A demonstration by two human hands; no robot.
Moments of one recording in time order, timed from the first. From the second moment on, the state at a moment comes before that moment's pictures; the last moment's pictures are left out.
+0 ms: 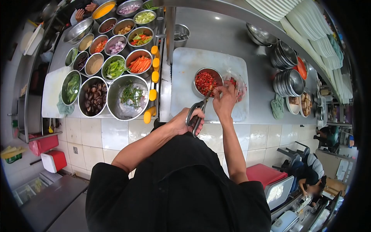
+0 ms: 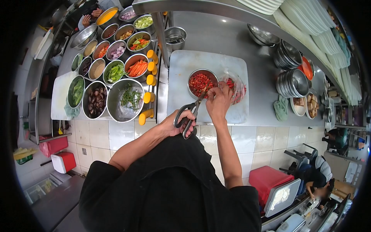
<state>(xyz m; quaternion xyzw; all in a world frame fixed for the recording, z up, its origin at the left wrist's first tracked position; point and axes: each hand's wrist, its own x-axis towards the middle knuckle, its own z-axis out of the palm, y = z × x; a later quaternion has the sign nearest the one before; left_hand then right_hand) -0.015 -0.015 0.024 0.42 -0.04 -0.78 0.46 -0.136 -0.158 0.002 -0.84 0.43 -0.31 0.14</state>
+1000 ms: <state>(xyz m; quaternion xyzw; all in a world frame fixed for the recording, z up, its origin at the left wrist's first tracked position) -0.010 -0.010 0.023 0.40 -0.03 -0.77 0.49 -0.113 -0.163 0.028 -0.84 0.37 -0.33 0.20</state>
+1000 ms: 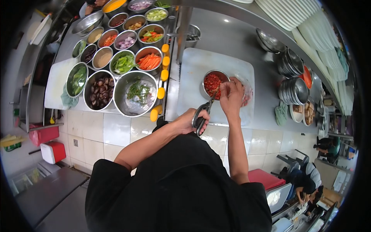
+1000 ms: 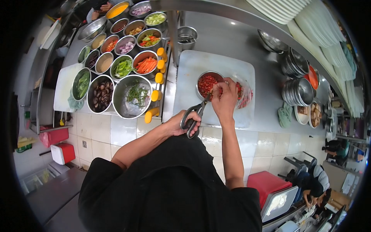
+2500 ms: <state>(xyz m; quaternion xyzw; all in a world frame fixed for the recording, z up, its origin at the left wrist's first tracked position) 0.004 -0.001 0.003 0.42 0.00 -0.74 0.52 -0.149 -0.259 -0.047 -0.85 0.41 -0.28 0.19</state>
